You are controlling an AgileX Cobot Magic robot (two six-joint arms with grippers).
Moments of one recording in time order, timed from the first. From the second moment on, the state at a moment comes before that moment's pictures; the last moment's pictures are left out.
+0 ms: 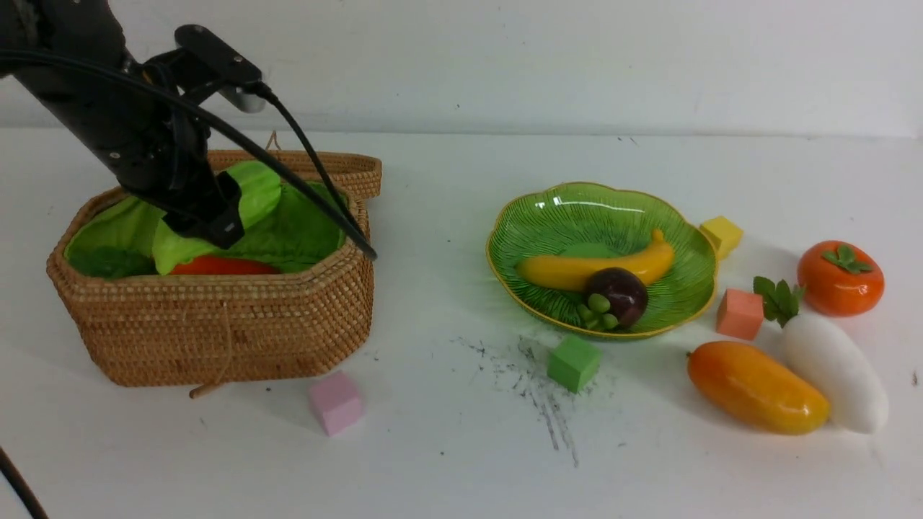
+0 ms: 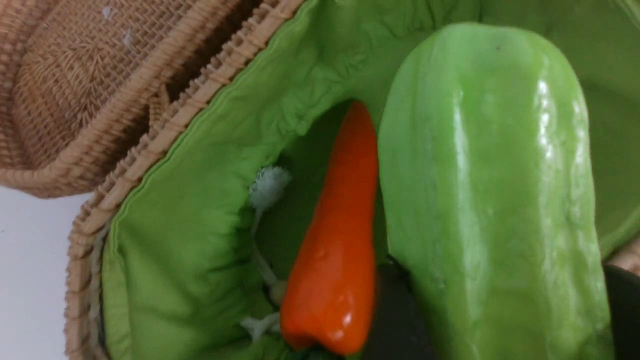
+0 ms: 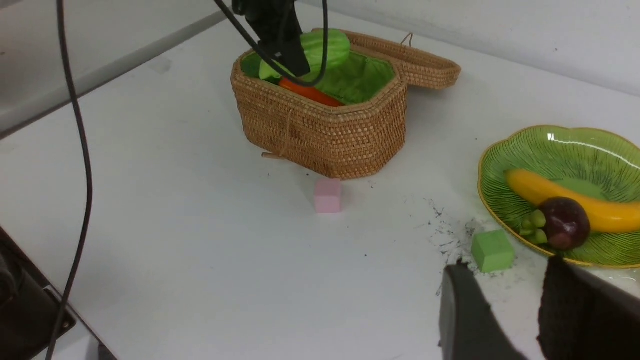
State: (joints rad) right arm 0.53 0.50 -1.05 0.28 0.98 -0.15; left arm -0.11 1.77 -1.59 -0.07 0.95 0.62
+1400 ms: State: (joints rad) right arm 0.28 1.26 -1.05 -0.01 1.07 -0.24; left arm -0.62 0.63 -0.83 -0.20 0.95 0.01
